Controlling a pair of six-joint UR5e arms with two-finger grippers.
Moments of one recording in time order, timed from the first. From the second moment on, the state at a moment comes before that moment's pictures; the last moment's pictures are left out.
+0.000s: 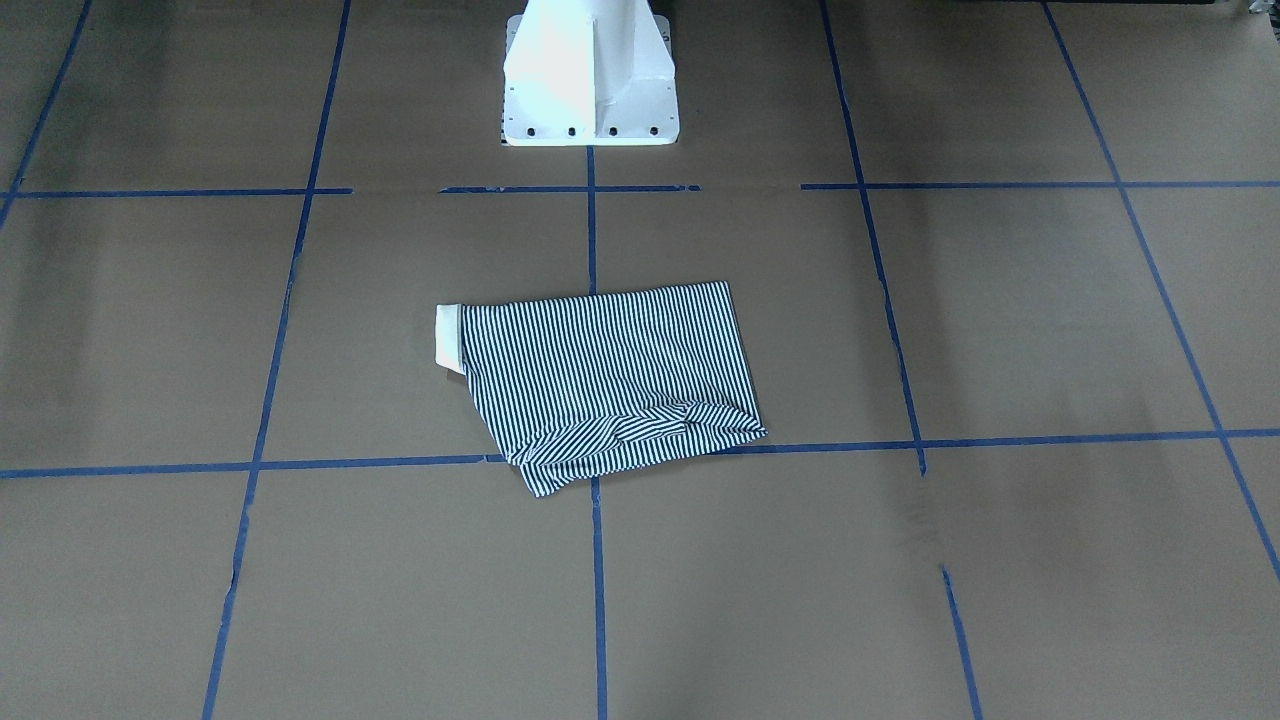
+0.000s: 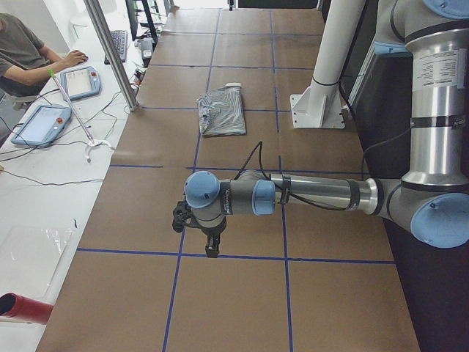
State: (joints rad) left arm -1.55 -1.49 -1.71 -1.49 -2.41 0.07; right arm 1.48 -1.60 1.70 -1.54 2.32 -0.04
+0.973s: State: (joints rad) left arm -1.56 -1.49 -1.70 -1.51 -2.39 0.07; right arm 1.48 -1.60 1.70 -1.54 2.32 -0.04
